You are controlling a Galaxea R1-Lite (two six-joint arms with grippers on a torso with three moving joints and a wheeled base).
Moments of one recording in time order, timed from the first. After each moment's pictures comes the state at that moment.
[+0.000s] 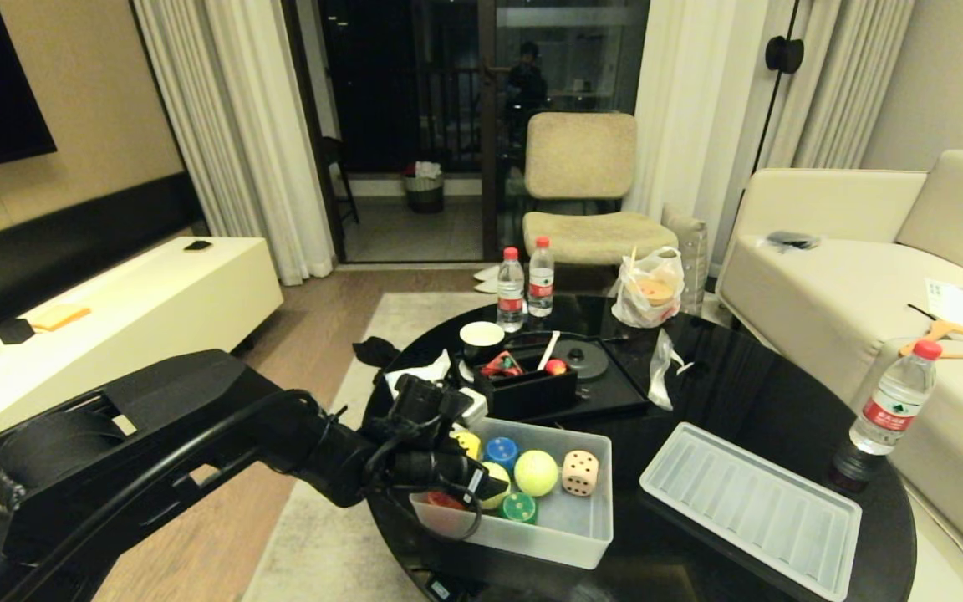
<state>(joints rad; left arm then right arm) -0.65 2.44 -1.42 -0.33 -0.13 0.01 0.01 0.00 0.00 0.00 -0.01 0.02</state>
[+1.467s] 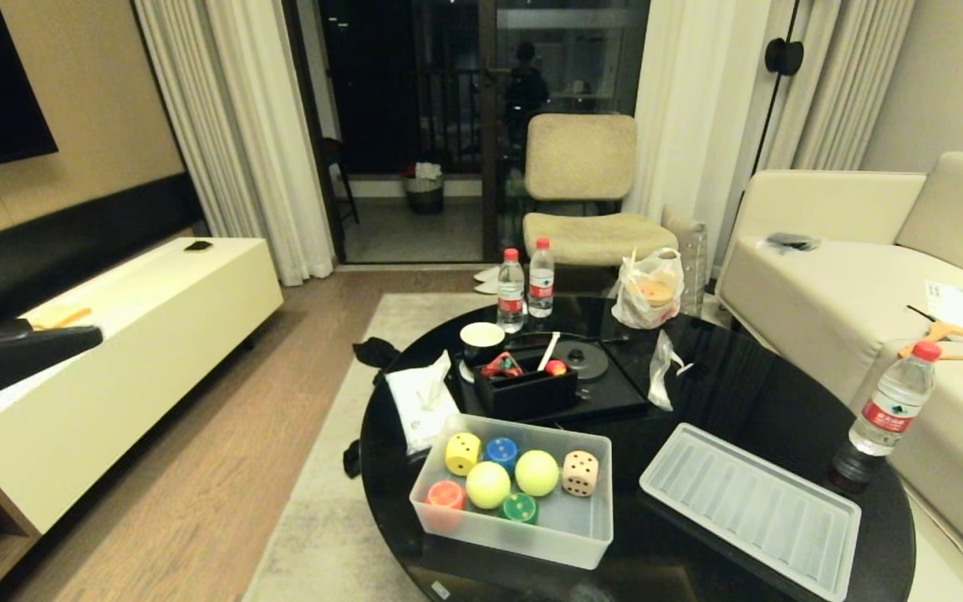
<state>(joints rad) -0.25 1.01 -0.74 -0.09 -0.12 -0.04 0.01 0.00 0.00 0.00 -0.01 0.02</state>
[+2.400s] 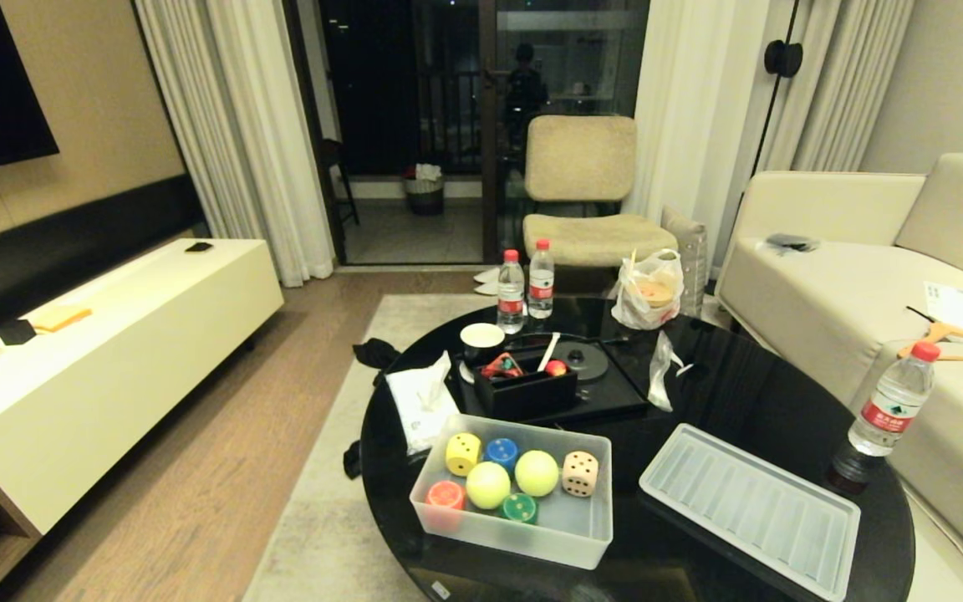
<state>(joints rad) -0.01 0.18 -0.10 0.03 -0.10 -0.02 0.01 0.00 0.00 0.00 -0.01 0.02</state>
